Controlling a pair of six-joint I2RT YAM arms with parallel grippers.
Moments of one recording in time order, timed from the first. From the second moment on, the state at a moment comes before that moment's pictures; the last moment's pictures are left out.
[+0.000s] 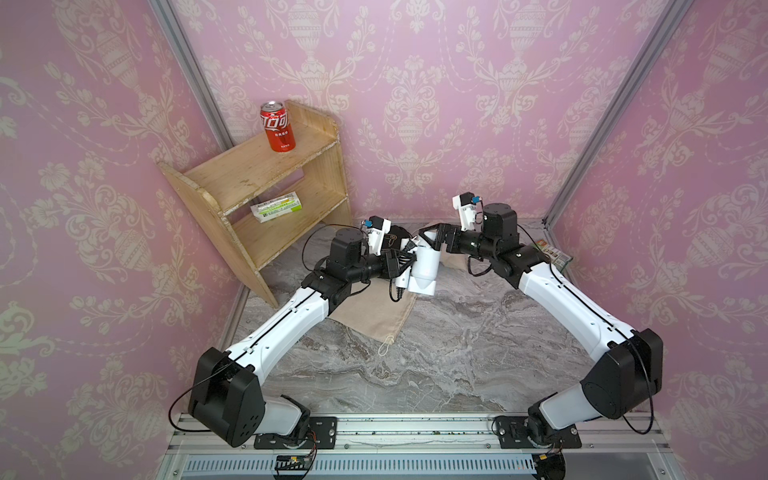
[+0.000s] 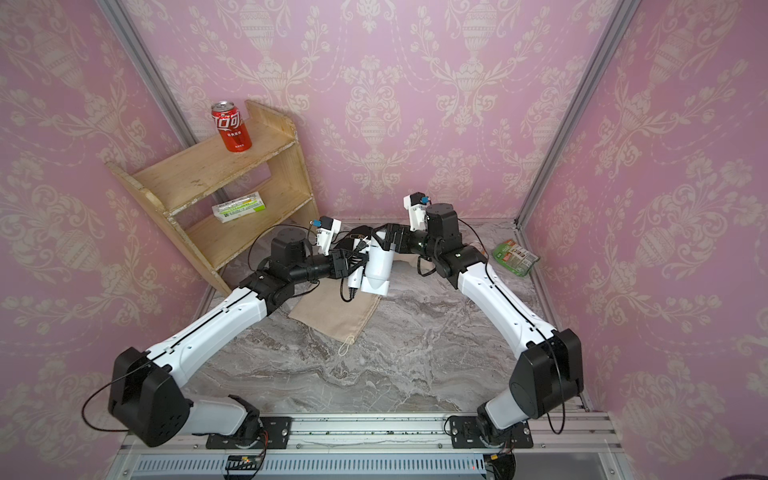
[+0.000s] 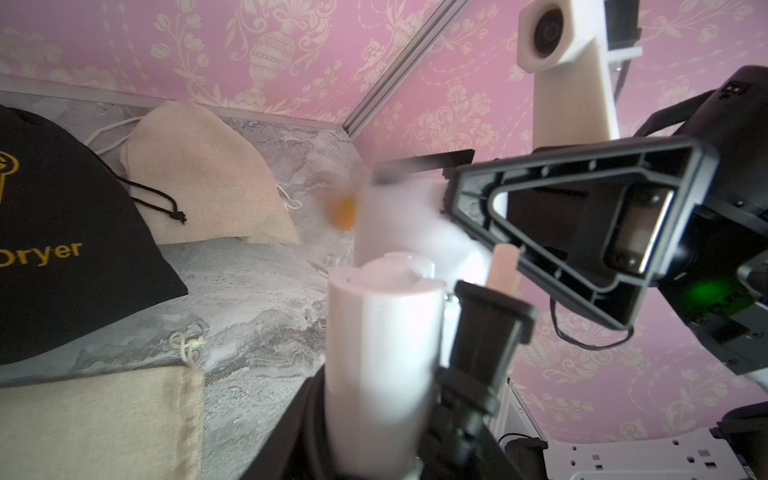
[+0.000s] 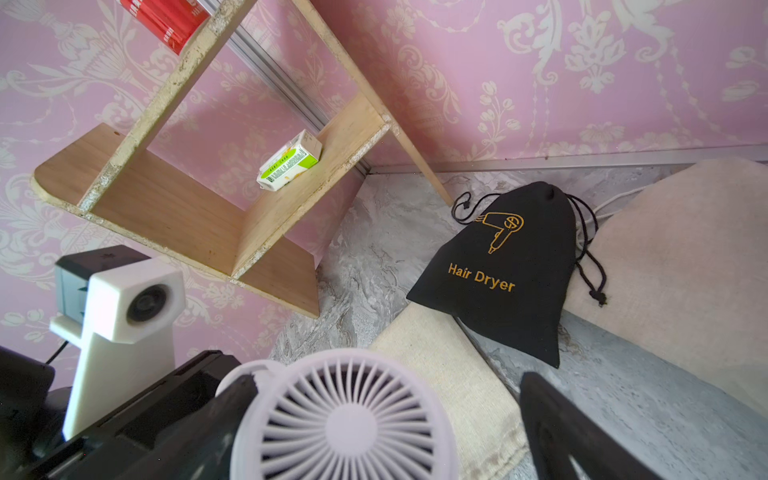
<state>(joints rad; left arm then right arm) -0.47 1.38 1.13 -0.10 0.52 -0.59 0.38 1.52 1.38 -0.22 -0.41 0.50</state>
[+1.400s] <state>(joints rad) -0.15 1.21 1.12 -0.67 0.14 -0.52 0.75 1.87 1.21 -0.35 -0.17 0.67</state>
